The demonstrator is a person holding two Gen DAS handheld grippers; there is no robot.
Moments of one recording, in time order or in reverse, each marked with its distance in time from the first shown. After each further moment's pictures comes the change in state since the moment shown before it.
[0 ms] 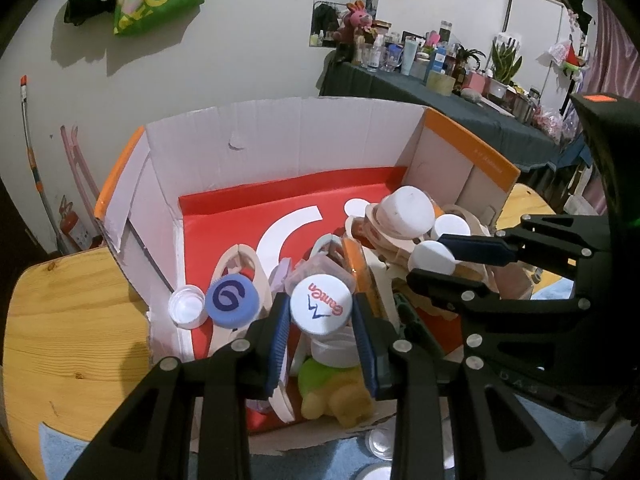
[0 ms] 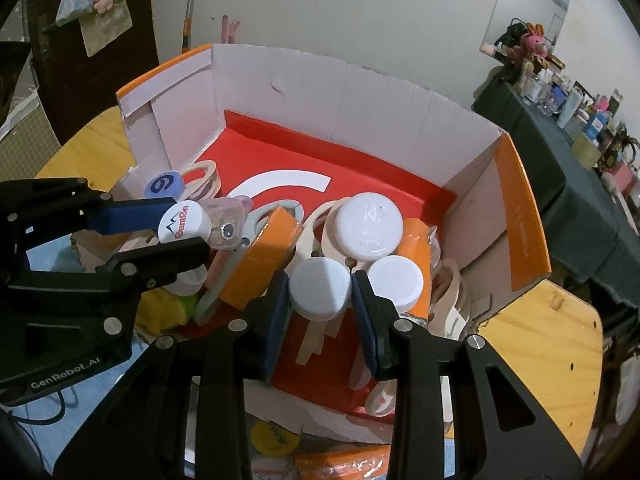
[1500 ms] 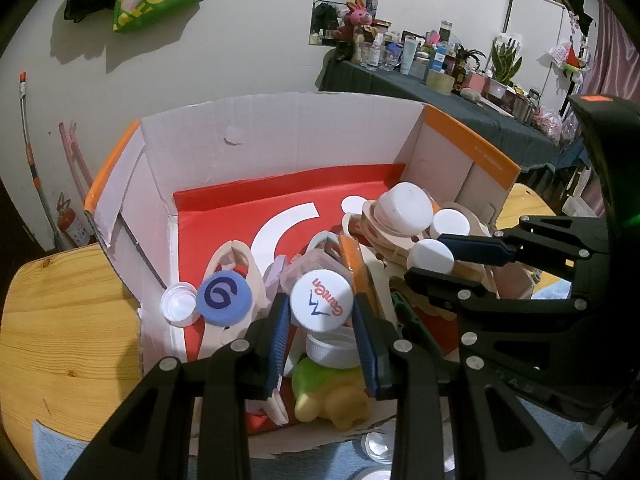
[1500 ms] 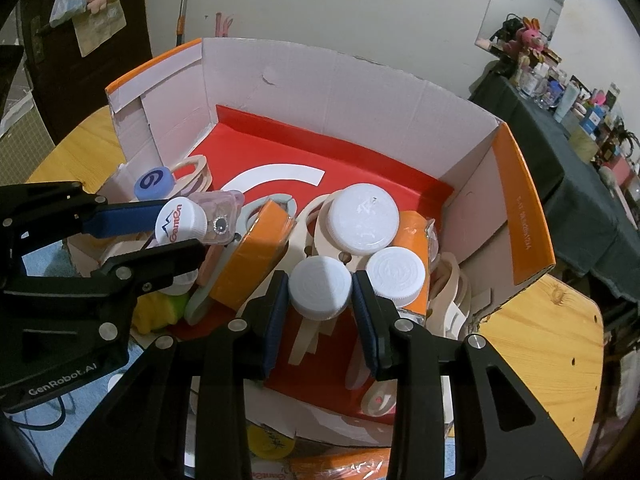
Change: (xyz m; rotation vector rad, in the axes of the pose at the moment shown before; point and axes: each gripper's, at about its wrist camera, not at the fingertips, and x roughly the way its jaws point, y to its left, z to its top) left arm 0.005 -0.002 0.001 -0.005 0.004 -0.008; right arm 0.006 -0.002 -0.003 0.014 0.008 -0.011
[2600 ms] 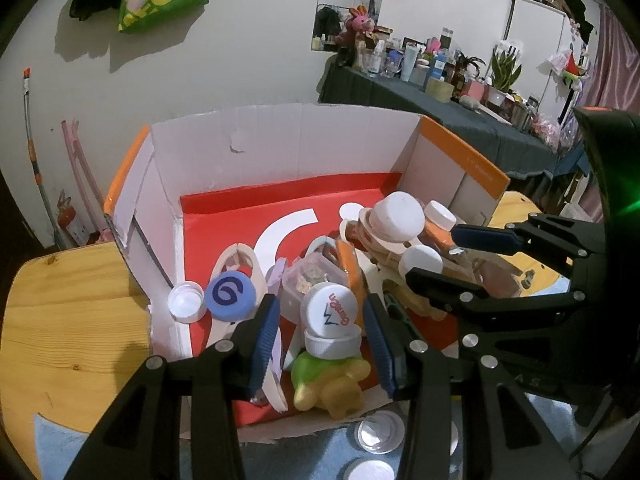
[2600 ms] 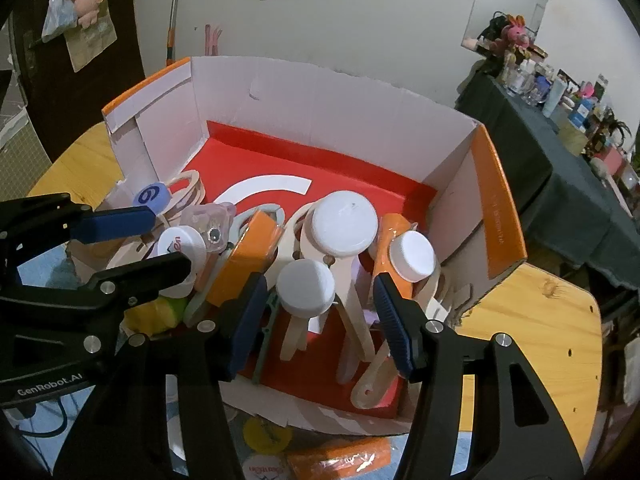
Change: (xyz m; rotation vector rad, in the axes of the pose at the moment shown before) left arm -0.011 -0.002 0.001 -0.020 -0.023 -0.007; right arm -0.013 -0.008 0.001 0.044 -0.031 -0.013
